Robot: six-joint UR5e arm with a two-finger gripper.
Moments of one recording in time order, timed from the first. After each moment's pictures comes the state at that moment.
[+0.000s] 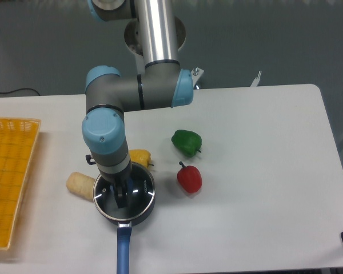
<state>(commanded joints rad) 2.17 -2.04 -1.49 -1.18 1.54 1.48</state>
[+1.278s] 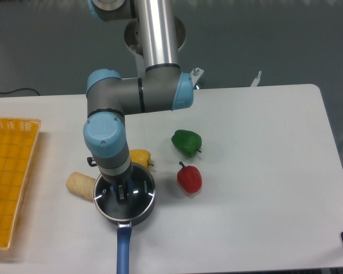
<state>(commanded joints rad) 2.17 -2.04 -1.50 -1.18 1.55 1.48</state>
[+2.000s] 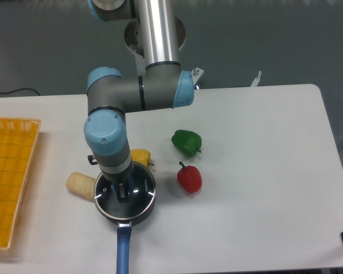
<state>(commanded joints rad) 2.19 -2.01 -1.51 -1.19 1.54 1.48</state>
